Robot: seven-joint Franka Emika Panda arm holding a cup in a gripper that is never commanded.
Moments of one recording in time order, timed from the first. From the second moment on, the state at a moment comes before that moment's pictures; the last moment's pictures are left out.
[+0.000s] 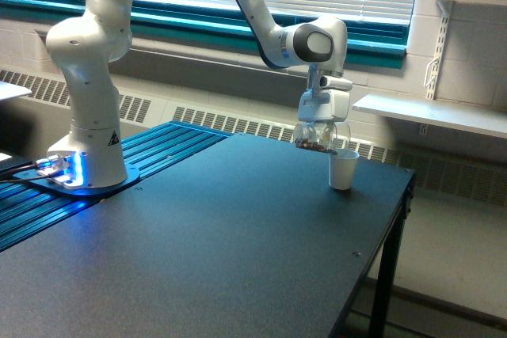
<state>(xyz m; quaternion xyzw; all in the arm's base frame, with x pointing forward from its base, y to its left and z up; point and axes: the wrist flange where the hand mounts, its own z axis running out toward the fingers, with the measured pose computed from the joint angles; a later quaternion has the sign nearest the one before) 0.467 0.299 0.238 0.99 0.00 0.06 0.15</state>
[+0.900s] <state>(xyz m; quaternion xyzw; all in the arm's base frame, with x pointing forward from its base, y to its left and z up) 0.471 0.303 0.242 0.99 0.01 0.06 0.16</state>
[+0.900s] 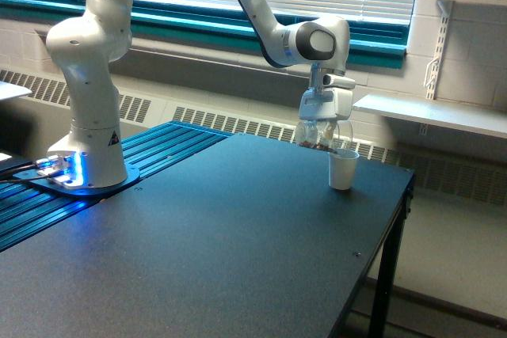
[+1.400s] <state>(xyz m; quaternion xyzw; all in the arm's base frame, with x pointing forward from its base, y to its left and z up) 0.471 0.302 0.241 0.99 0.01 0.05 0.16</state>
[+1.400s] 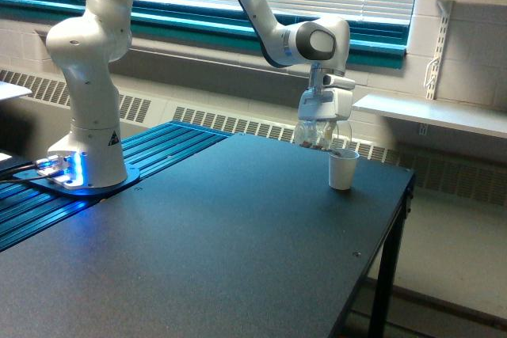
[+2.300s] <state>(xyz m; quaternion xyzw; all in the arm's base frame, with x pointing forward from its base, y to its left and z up) 0.475 0.303 0.243 0.99 0.02 0.03 0.16</state>
